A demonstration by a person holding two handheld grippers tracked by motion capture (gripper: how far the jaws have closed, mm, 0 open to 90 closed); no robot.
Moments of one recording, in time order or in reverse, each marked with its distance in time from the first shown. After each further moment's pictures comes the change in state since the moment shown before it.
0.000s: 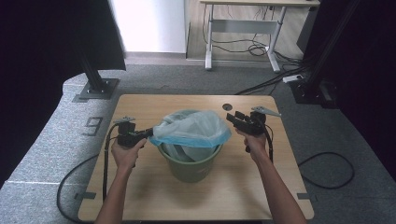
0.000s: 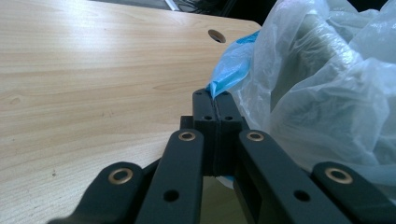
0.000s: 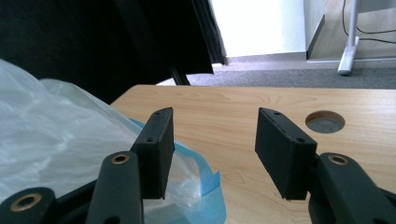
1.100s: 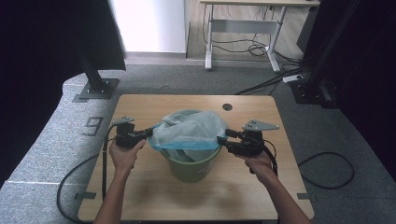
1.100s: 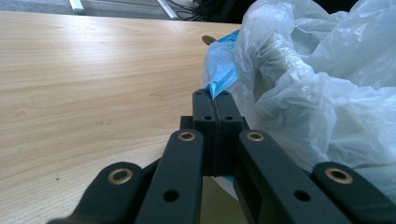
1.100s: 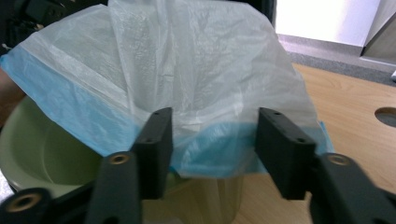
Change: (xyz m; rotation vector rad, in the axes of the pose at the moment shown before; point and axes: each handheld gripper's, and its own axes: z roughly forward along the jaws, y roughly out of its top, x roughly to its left) left arm -0.013 0.002 -0.014 -0.020 0.008 0.052; right arm 0.091 -0.003 -0.066 0.165 0.152 -0.226
